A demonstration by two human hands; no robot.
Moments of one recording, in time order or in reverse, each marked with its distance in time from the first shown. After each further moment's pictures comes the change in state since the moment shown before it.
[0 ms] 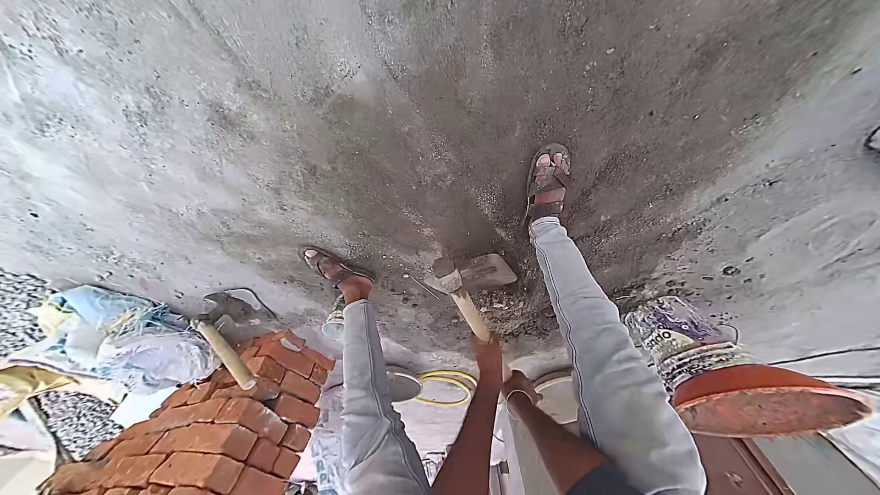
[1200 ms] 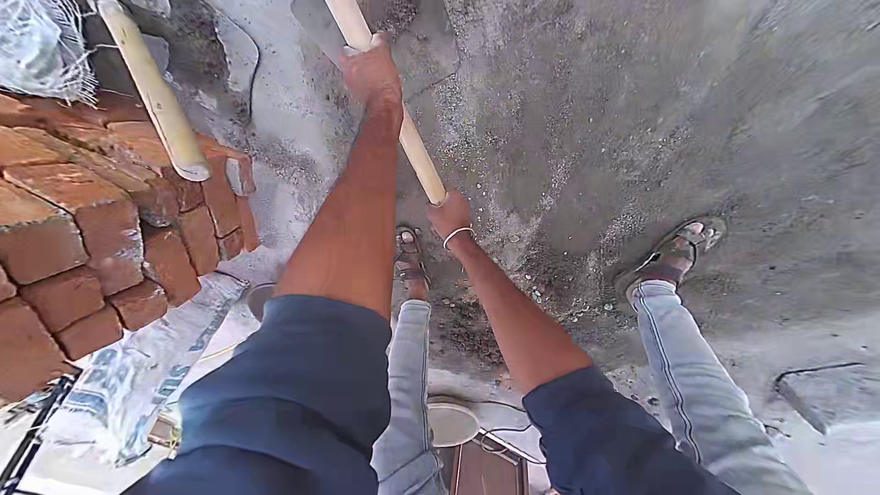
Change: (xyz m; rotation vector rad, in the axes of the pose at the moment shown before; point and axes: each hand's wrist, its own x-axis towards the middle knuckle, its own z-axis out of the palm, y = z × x) left_hand 0.306 0.207 -0.421 -0.626 0.586 0.294; right_hand -0.005 -0.380 0.129 -0.106 -0.083 -0.874
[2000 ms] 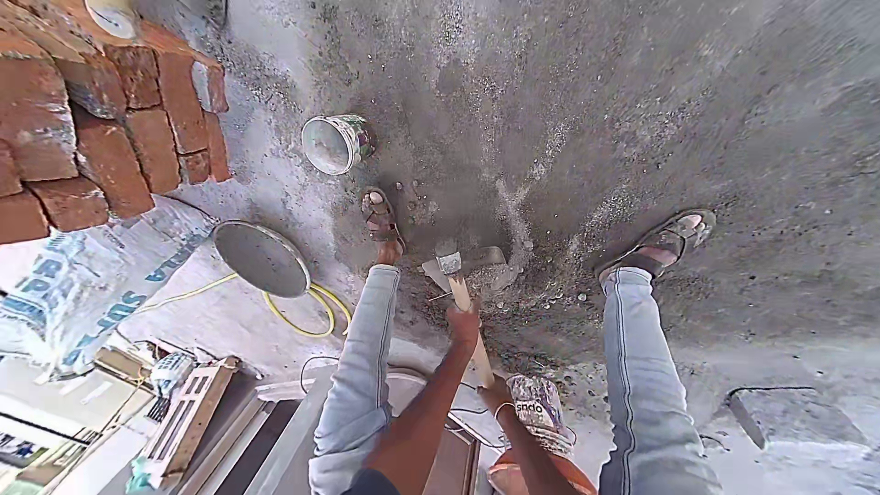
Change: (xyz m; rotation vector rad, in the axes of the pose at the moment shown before) left_hand -0.453 -0.356 -0.024 0.028 -0.244 -0.632; right_hand -0.311 0.432 -0.003 -0.298 -0.487 0.751
